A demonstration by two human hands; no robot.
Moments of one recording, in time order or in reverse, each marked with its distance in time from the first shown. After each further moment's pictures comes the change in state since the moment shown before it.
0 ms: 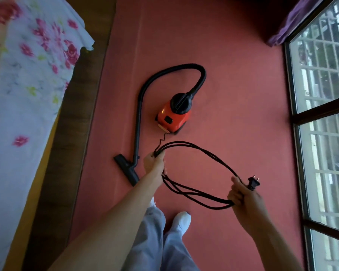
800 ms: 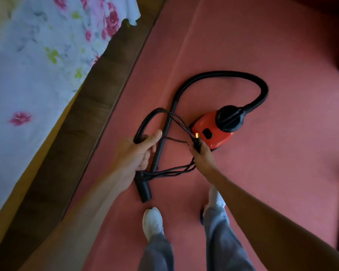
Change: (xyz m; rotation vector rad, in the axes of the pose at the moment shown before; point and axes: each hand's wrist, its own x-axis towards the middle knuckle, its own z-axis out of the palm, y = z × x) left_hand 0.142 0.114 -0.145 -0.042 -0.248 0.225; right_hand 0.264 0.155 0.279 -1.259 -0.390 -0.474
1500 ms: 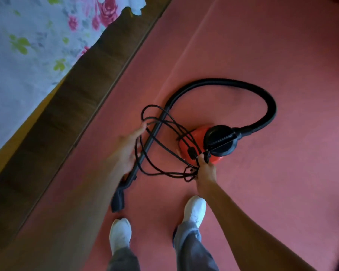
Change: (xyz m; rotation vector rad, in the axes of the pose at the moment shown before) left_hand 0.162 -0.008 0.108 -0.295 0.362 -0.297; right_hand 0.117 0.057 -0.072 0.518 0.088 0.537
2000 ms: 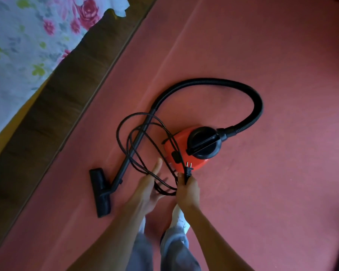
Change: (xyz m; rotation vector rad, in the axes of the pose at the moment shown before) left_hand -0.024 -0.115 0.096 -0.271 -0.111 -0.241; right_hand -0.010 0.007 -0.045 -0.489 -0.051 -0.189
